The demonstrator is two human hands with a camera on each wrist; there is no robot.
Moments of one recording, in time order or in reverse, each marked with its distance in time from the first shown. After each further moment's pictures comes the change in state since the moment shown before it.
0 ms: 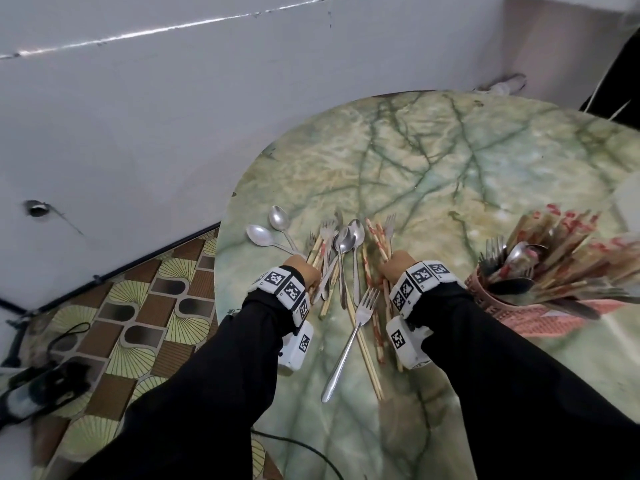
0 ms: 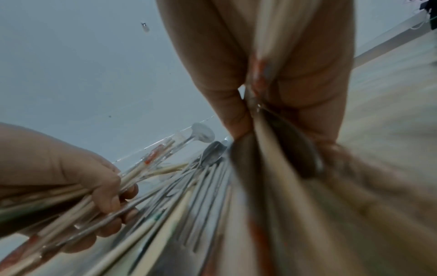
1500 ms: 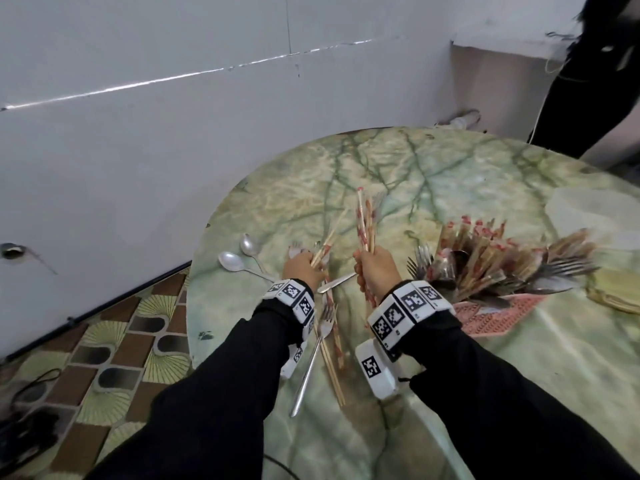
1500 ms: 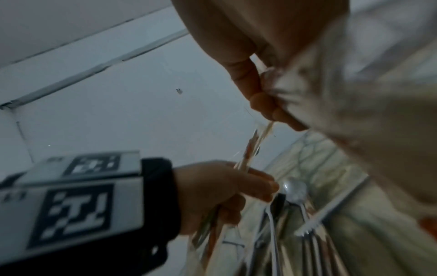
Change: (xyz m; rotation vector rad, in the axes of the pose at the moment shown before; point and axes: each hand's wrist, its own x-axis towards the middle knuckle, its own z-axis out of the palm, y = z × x) left_hand -0.019 0.052 0.036 -0.067 0.326 0.415; right_hand -0.067 0.007 -0.033 0.811 0.155 -0.264
